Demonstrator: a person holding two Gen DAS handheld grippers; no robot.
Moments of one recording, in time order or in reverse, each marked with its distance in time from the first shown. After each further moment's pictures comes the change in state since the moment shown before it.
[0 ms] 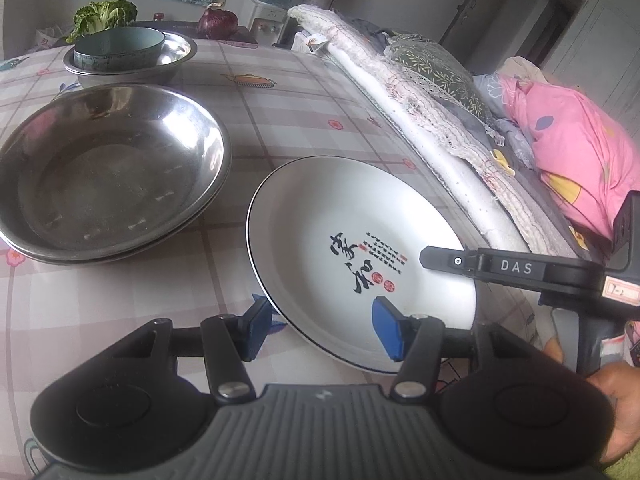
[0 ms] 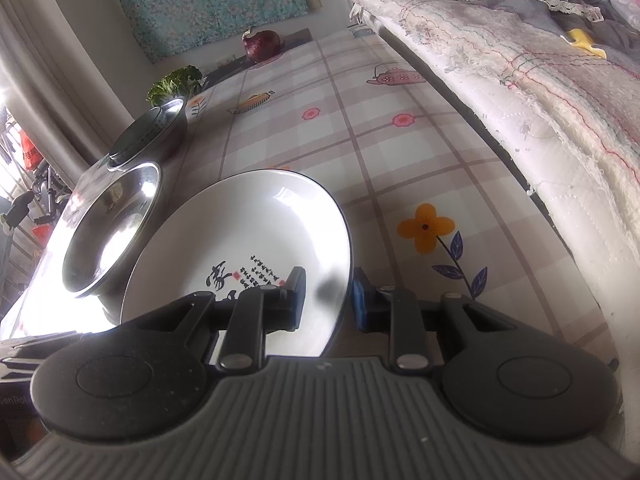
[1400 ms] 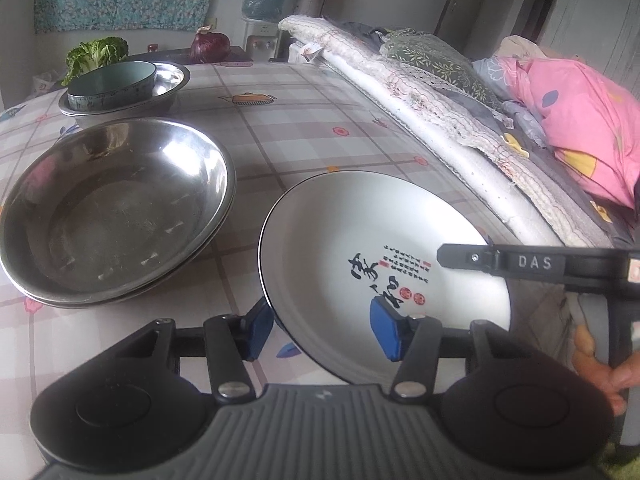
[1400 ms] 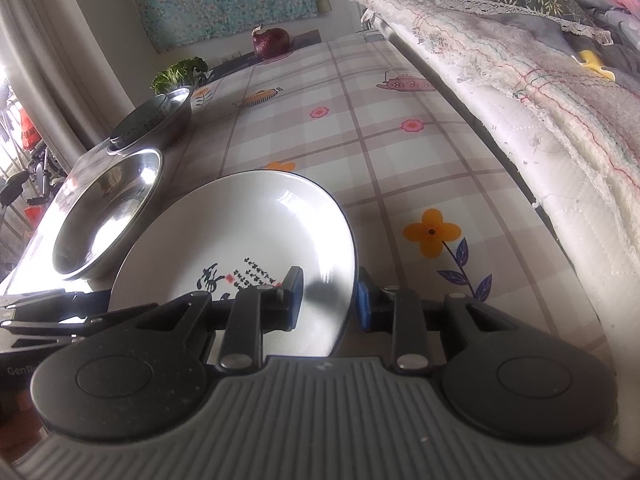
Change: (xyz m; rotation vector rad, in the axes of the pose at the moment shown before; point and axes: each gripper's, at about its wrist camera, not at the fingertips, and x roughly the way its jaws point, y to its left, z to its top) left arm 0.003 -0.006 0.002 0.133 -0.017 0.067; right arm 0.003 0.007 -0.002 -0.064 -0.013 -0.014
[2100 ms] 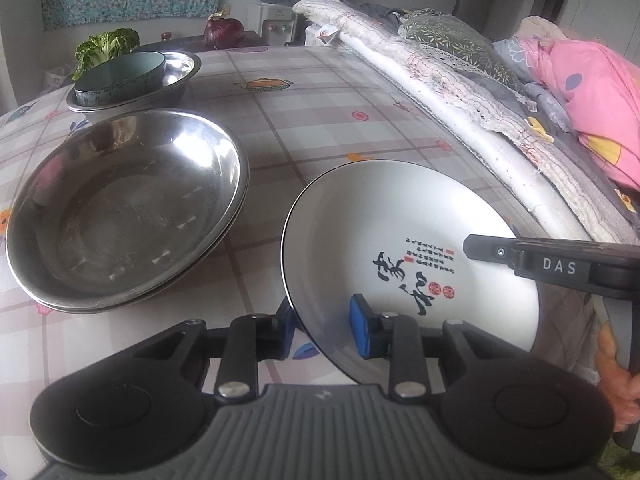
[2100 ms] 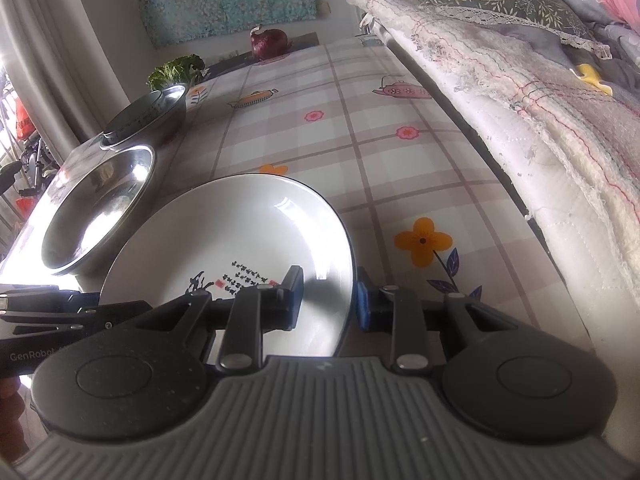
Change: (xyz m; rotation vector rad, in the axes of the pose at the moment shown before) left arm 0.012 -0.004 0.009 0.005 0.057 0.095; right arm 0.001 0.002 0.001 -0.044 -0.011 -0.038
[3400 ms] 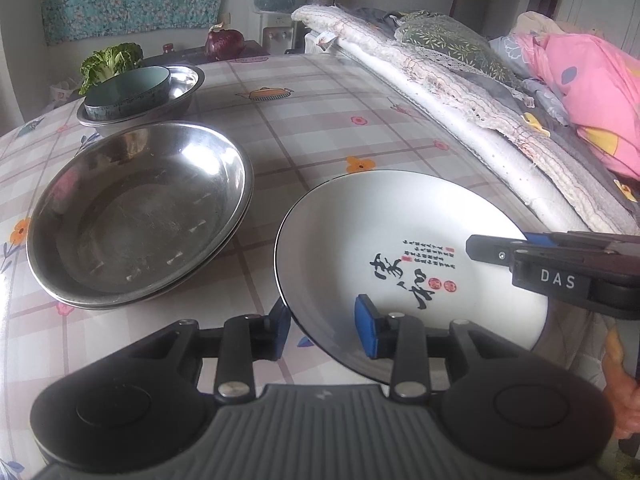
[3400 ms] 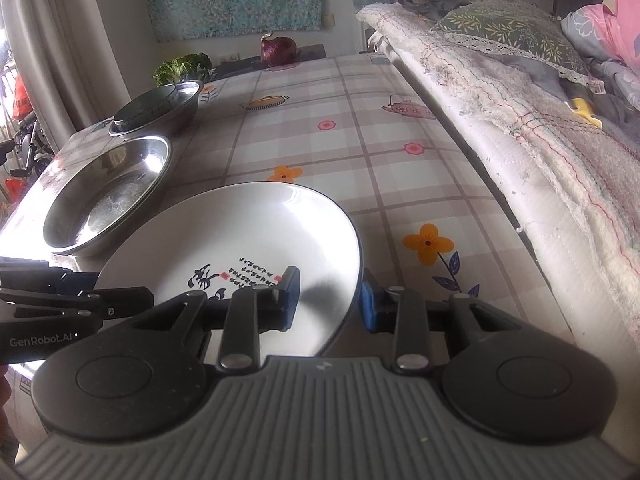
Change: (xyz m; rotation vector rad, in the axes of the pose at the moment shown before) left arm -0.014 -0.005 -0.005 0.028 -0.015 0.022; right arm -0.020 0.026 -0.010 -0.083 -0.039 -0.056
